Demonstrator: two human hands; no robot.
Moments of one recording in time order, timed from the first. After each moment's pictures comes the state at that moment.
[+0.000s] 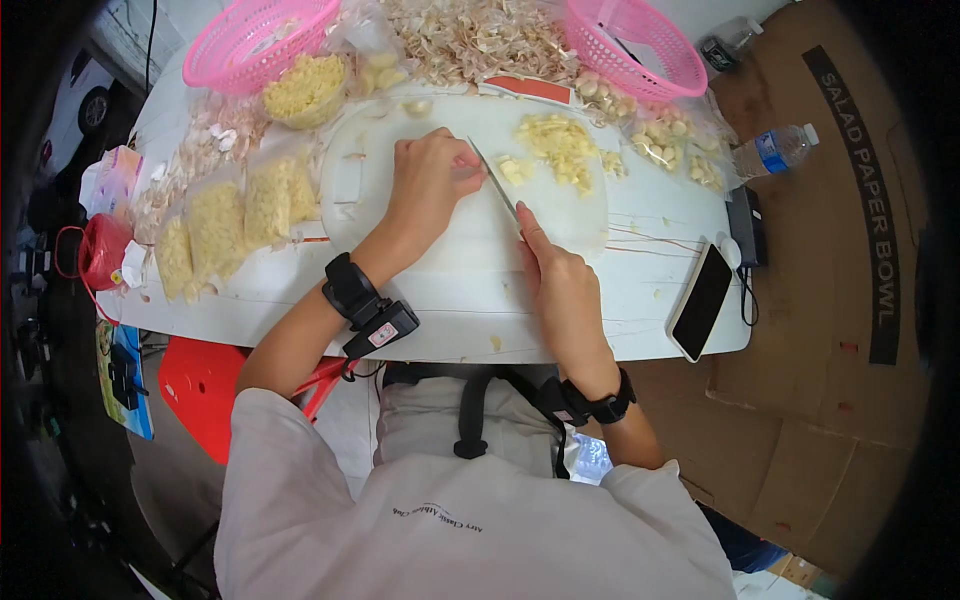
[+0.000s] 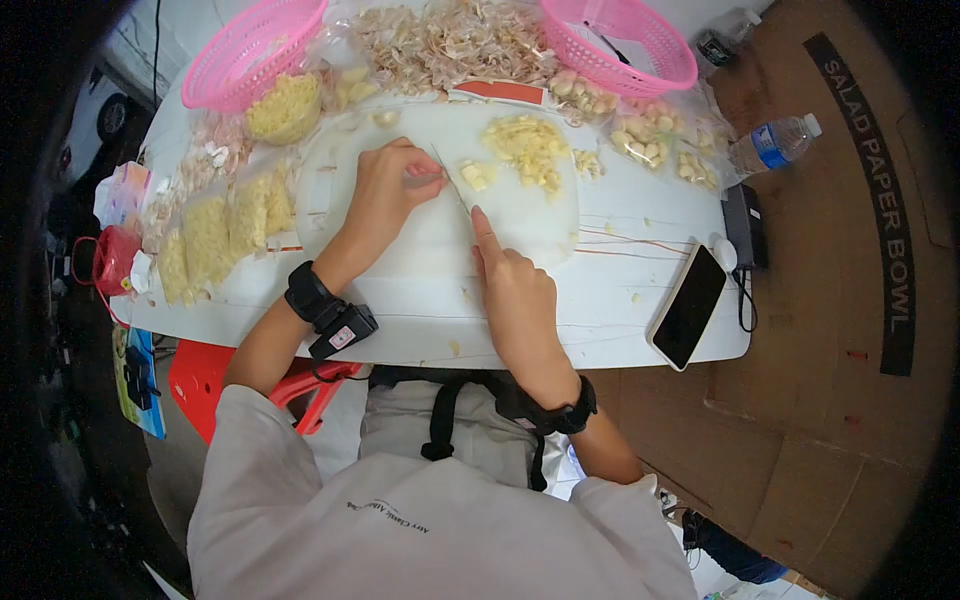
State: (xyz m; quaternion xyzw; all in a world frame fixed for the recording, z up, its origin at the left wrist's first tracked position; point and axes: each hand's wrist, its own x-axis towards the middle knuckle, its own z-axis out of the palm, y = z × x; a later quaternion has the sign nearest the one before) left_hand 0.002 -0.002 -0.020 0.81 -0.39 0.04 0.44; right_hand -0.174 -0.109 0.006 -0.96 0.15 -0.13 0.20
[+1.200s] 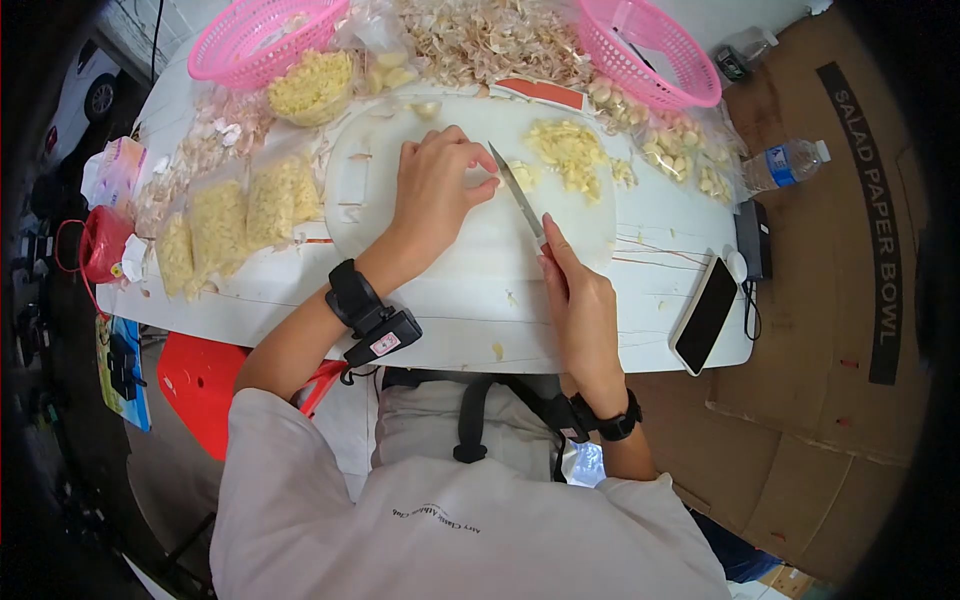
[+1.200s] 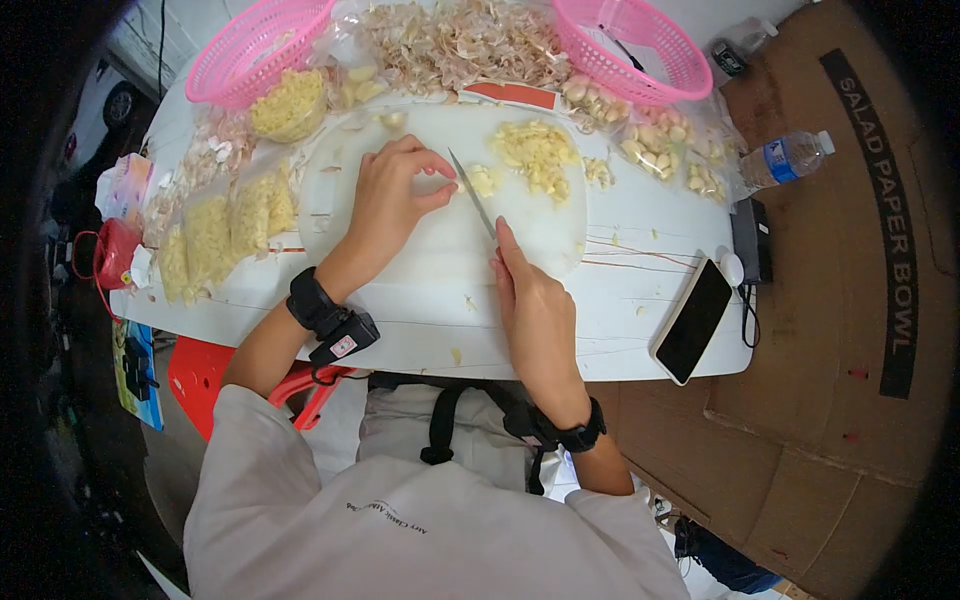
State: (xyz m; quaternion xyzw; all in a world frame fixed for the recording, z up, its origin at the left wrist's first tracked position) left_hand -0.008 0.000 -0.006 0.85 -0.37 0.05 0.37; right_hand -0.185 -0.116 0.009 -0.93 0.15 -0.18 0.27
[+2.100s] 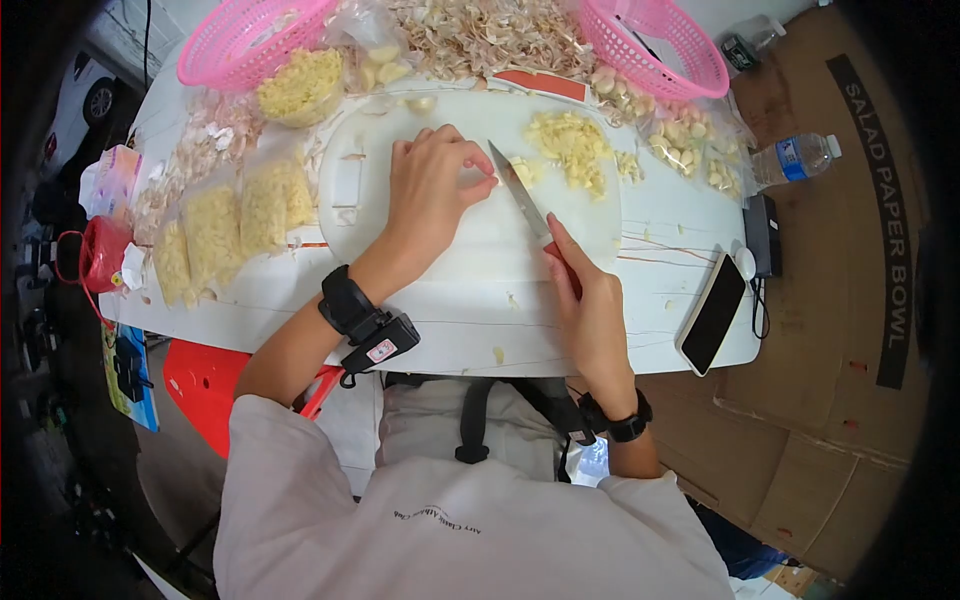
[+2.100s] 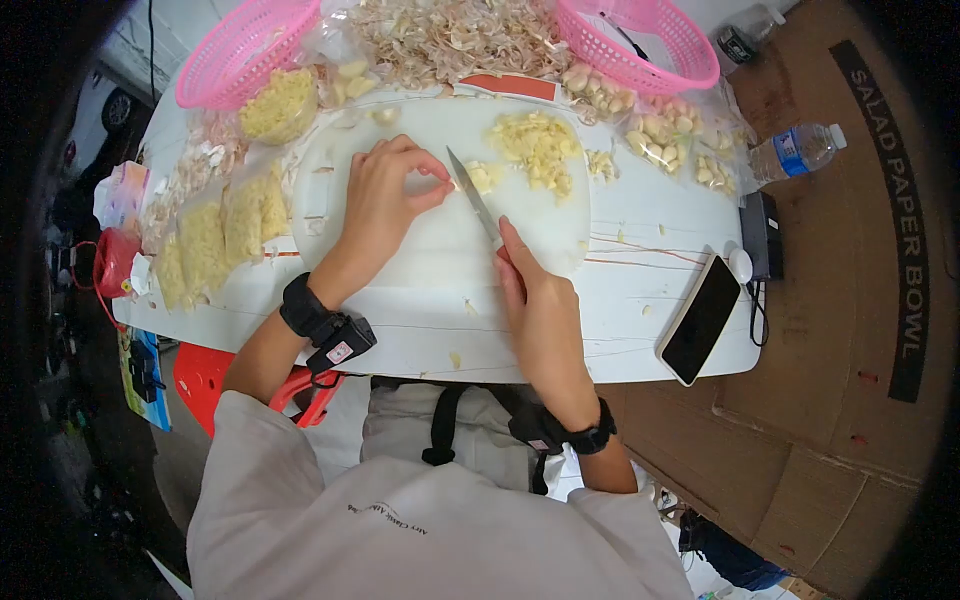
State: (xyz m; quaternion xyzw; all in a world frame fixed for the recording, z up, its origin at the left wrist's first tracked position) left_hand -0.007 -0.001 -0.007 0.86 -0.37 0.05 0.36; right_hand -0.181 -0.122 0.016 -0.89 0.18 -0.13 0.40
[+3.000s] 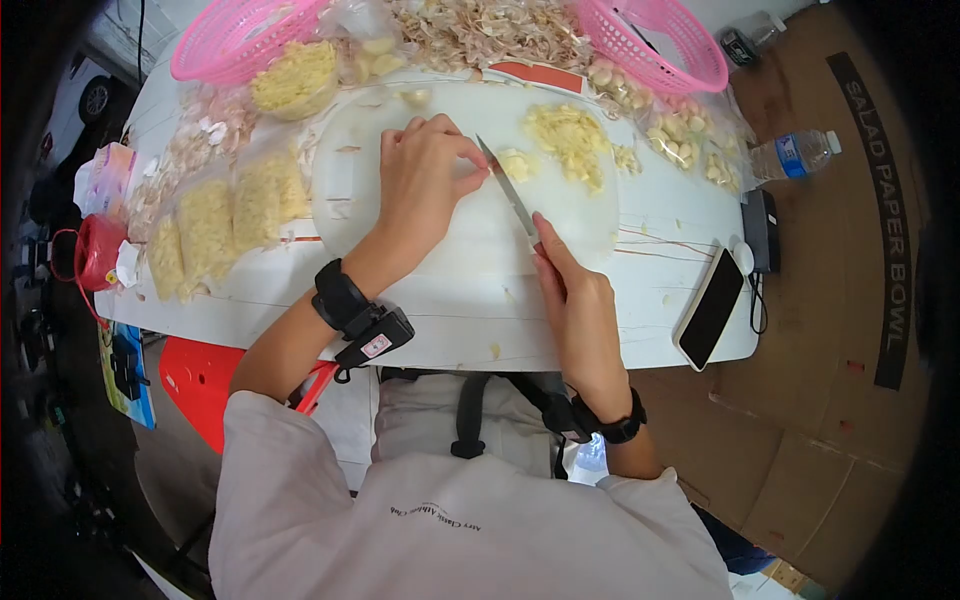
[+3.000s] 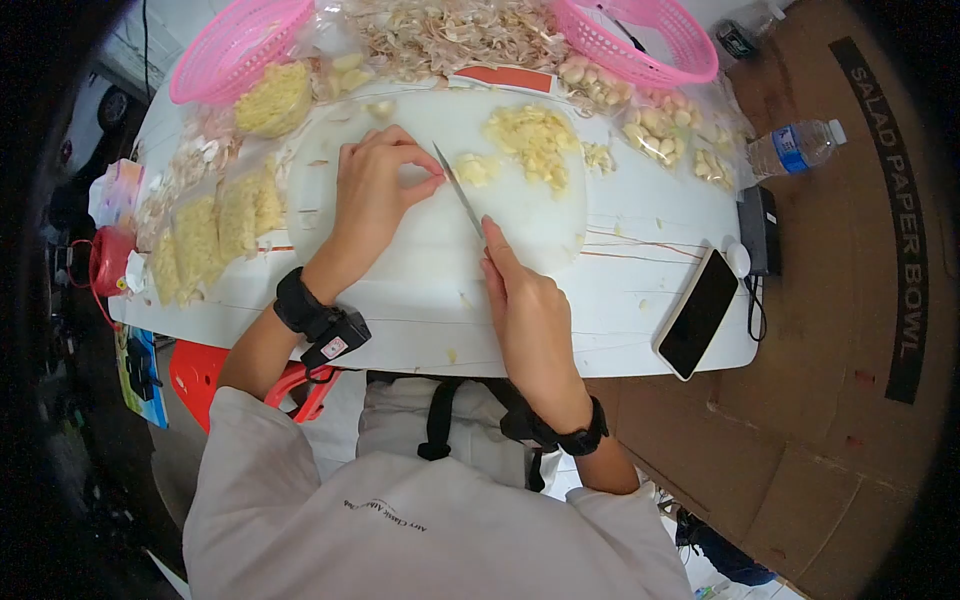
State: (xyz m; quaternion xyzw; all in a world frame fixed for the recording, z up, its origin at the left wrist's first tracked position) left_hand -0.007 0.001 -0.010 0.85 -0.38 0.09 0.35; right_hand -0.185 -0.114 0.017 -0.92 0.16 -0.15 0.34
